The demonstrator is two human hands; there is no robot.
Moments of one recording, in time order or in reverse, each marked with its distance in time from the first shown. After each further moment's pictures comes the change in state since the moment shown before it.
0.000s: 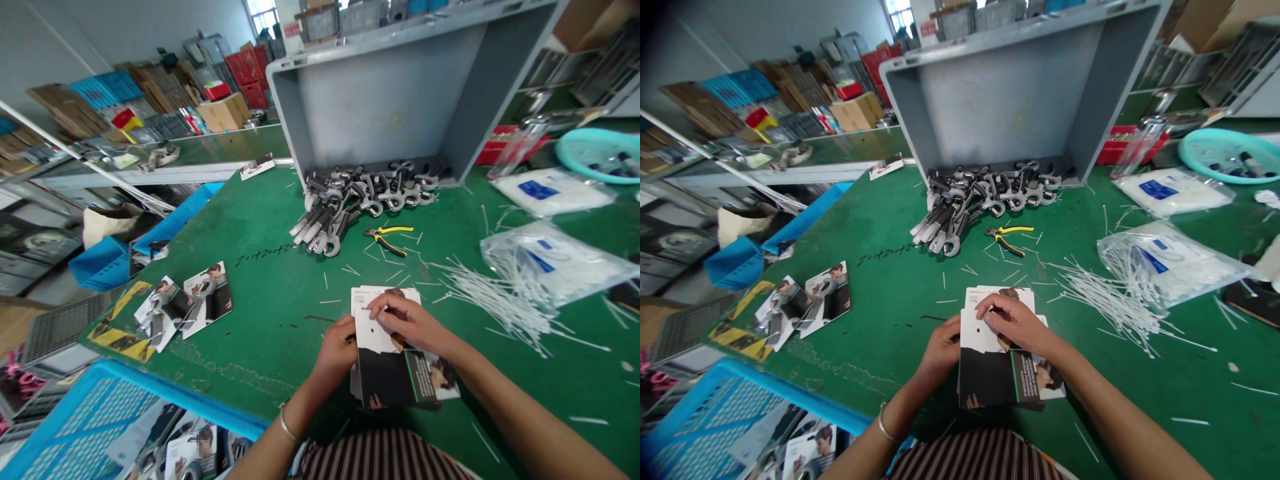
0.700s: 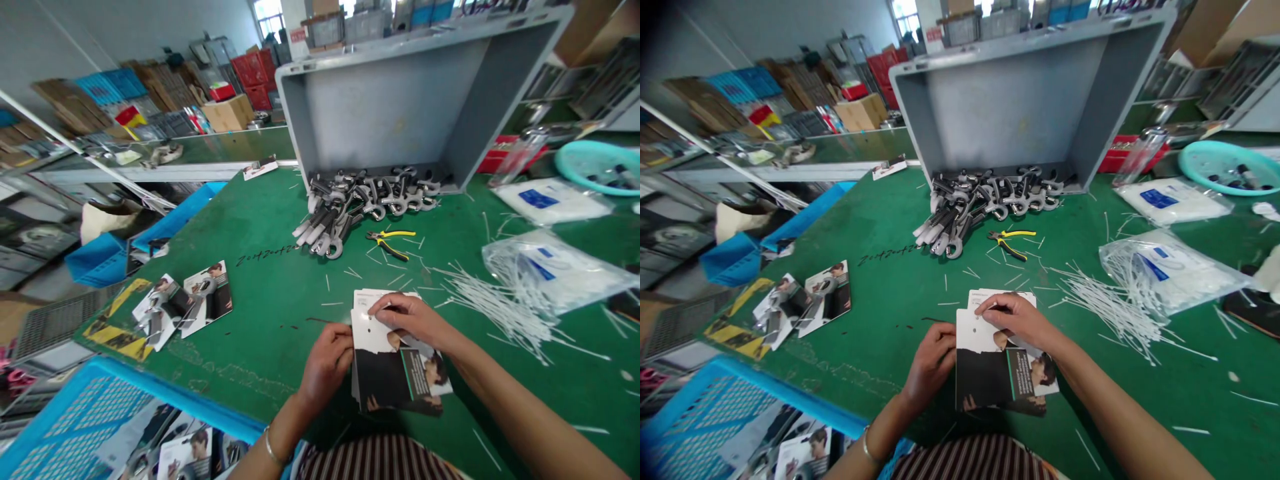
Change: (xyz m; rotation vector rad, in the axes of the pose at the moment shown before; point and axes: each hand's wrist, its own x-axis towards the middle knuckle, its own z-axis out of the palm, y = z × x) left_hand -0.029 -0.012 -0.024 0.274 0.031 0.257; right_hand 0.012 -0.008 -0.003 0.105 0.017 0.207
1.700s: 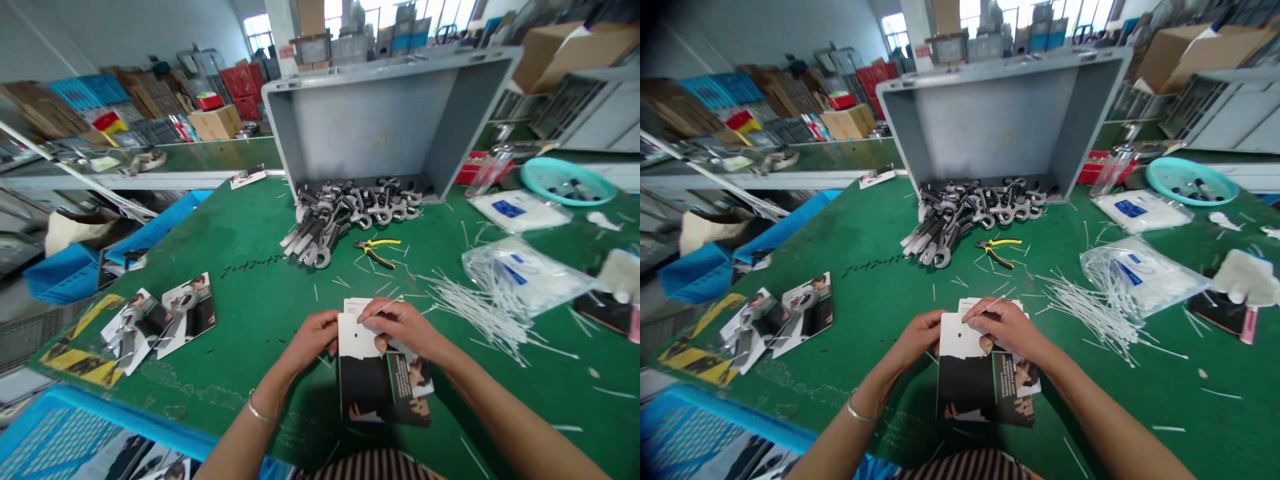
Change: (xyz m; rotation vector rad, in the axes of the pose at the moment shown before) left_hand 0.068 -0.010 -0.016 -0.607 -0.236 -0.546; right_hand -0.002 -0.010 -0.003 -0.072 0.082 -0.164
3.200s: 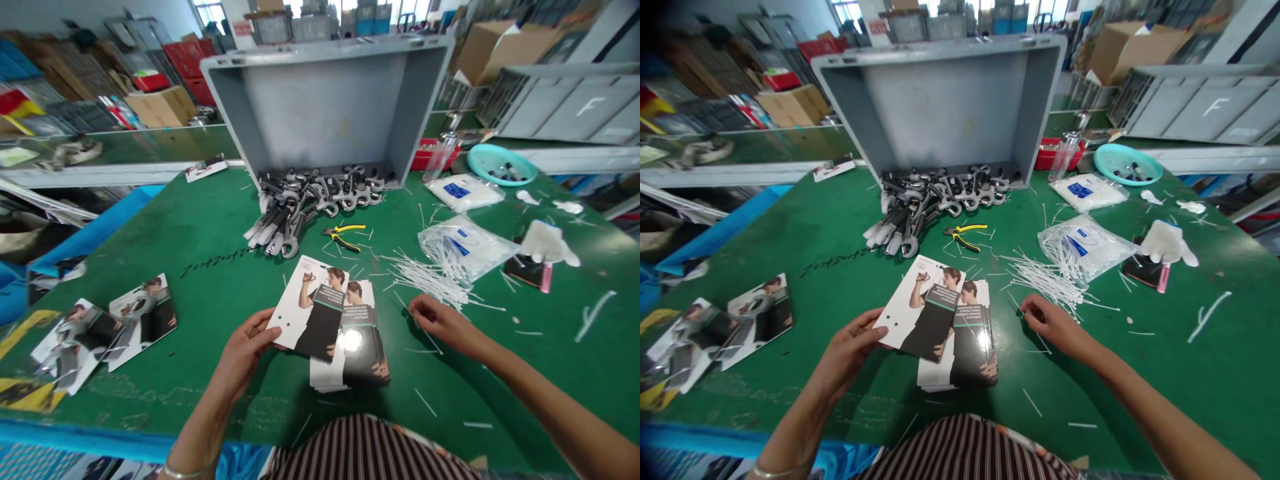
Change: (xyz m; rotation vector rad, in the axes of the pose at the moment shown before) left_hand -0.063 0.010 -0.012 -0.220 0.350 -0.092; right_hand -0.132 0.050 -0.087 -0.468 0.176 0.254
